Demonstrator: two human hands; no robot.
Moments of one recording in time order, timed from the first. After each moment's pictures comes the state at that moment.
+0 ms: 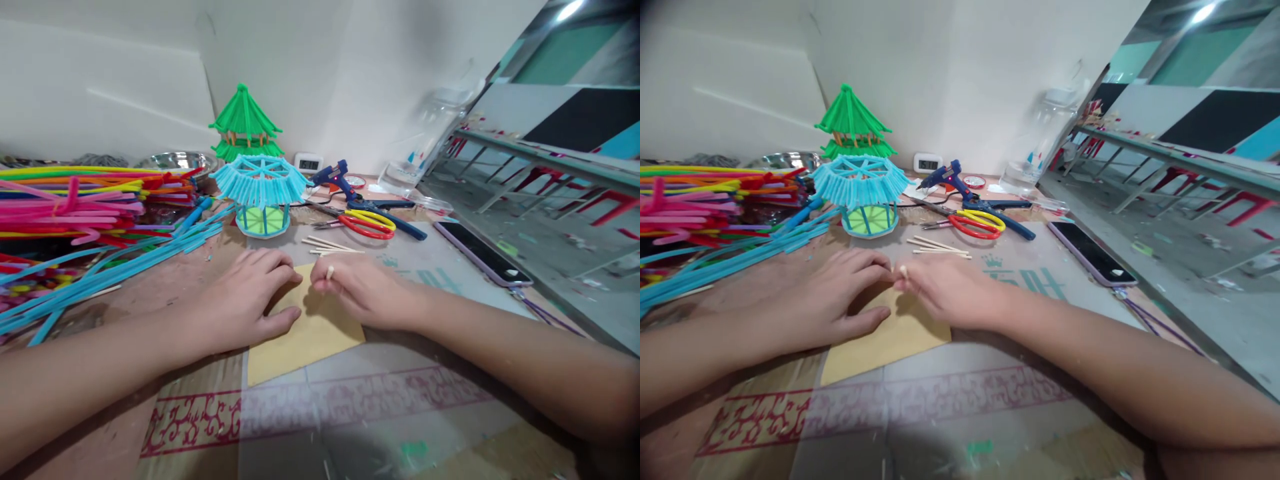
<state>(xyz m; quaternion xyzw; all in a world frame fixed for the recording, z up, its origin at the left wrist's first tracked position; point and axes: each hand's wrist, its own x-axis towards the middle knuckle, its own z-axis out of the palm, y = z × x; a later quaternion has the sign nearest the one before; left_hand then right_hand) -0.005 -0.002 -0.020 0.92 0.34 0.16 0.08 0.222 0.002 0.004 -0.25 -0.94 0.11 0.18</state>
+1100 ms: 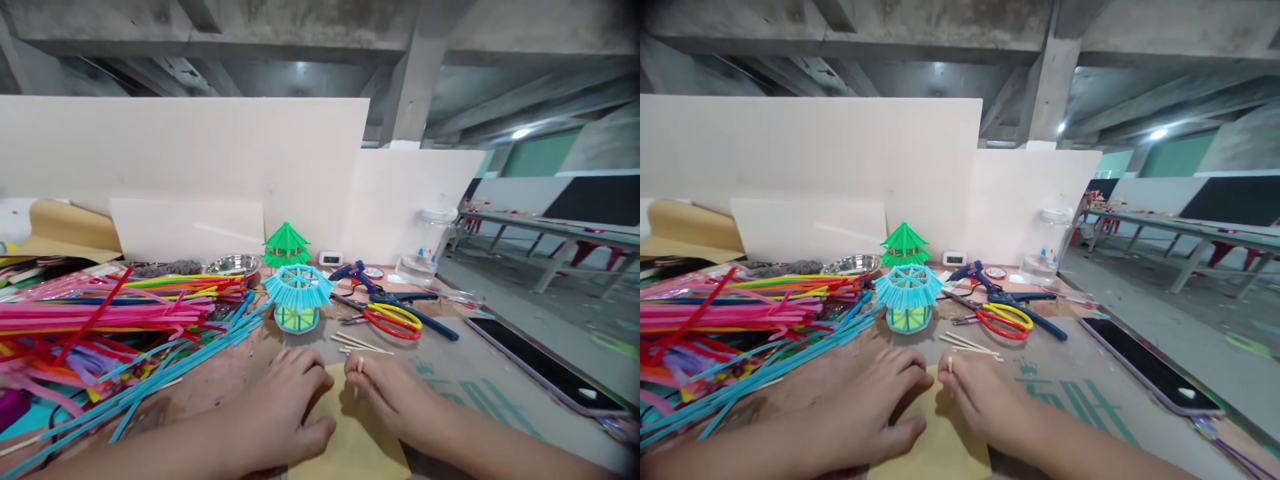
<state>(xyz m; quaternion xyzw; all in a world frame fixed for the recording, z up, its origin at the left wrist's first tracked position) -0.003 -0.009 -0.019 0.89 0.39 0.20 0.15 0.219 -0.003 -0.002 -0.35 -0.90 0.13 0.22</state>
